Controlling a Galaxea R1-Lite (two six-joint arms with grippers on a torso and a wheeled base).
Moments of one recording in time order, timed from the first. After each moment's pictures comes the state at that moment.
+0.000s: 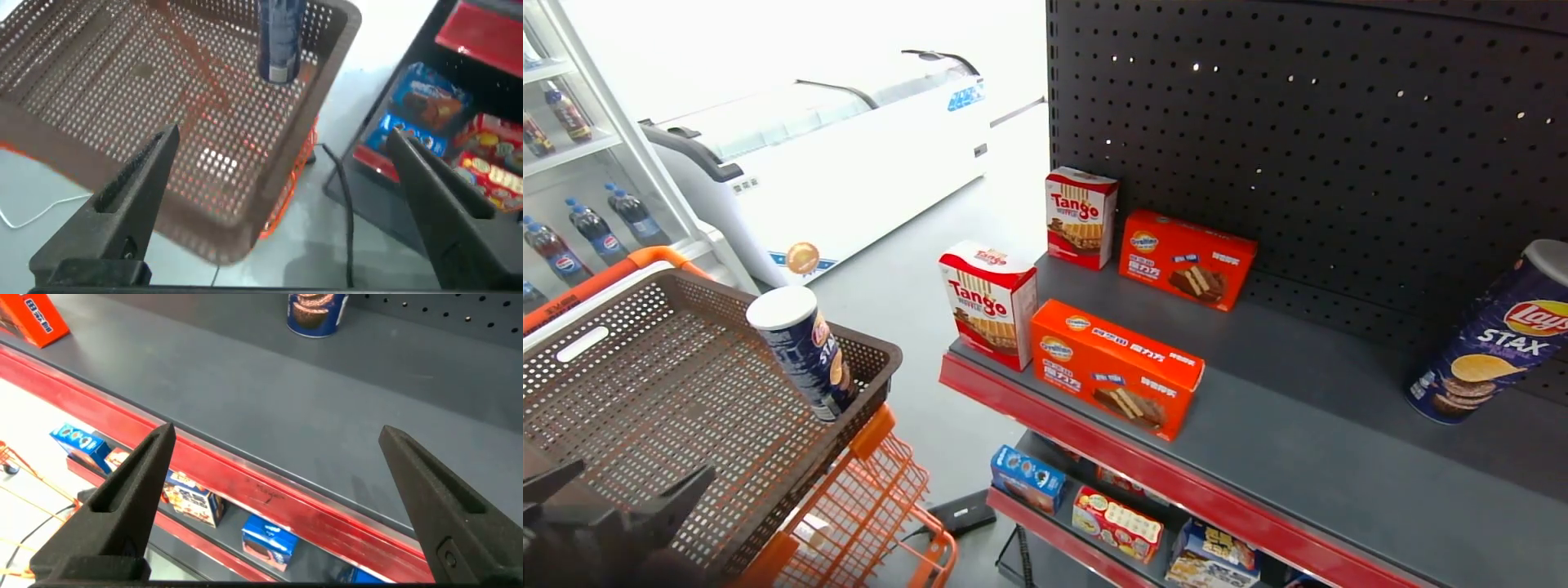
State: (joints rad) left arm 0.01 0.98 -0.25 -0.45 0.11 -0.01; right arm -0.02 0.00 0.00 0.00 -0.01 0.00
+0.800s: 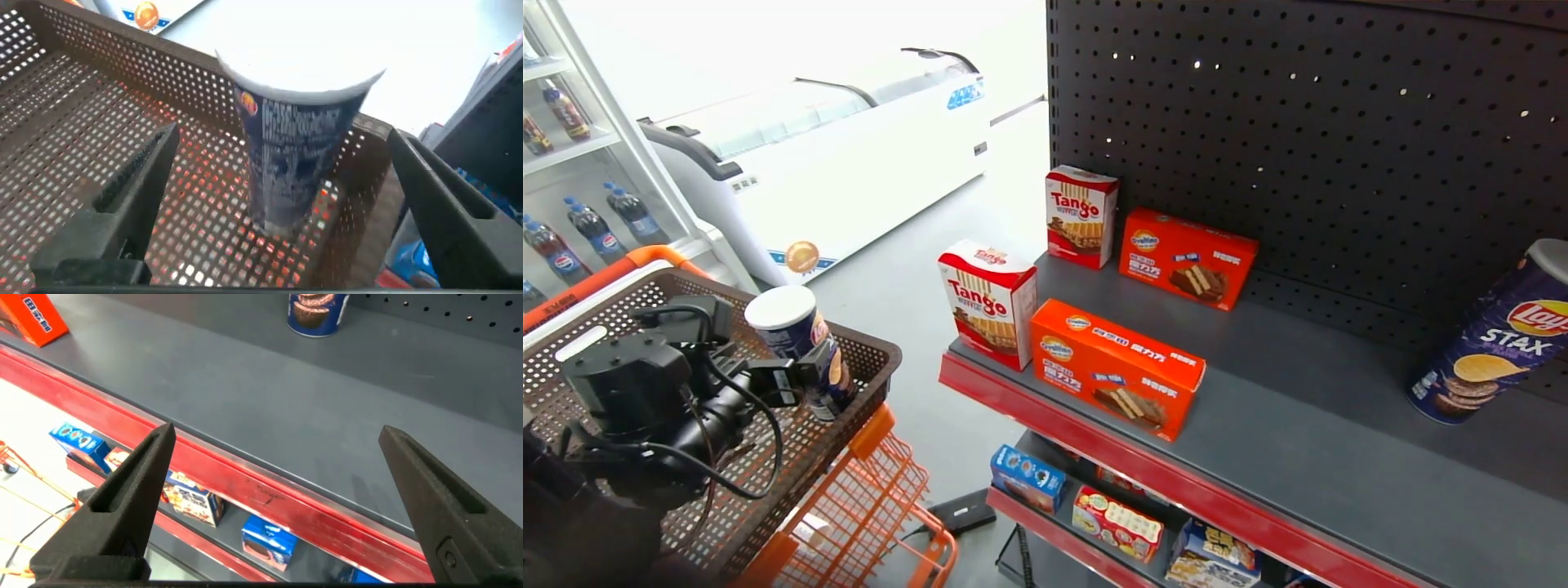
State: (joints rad) left arm 0.05 1.91 -0.42 -1.42 0.11 0.00; right arm -0.02 0.00 0.00 0.00 -0.01 0.00
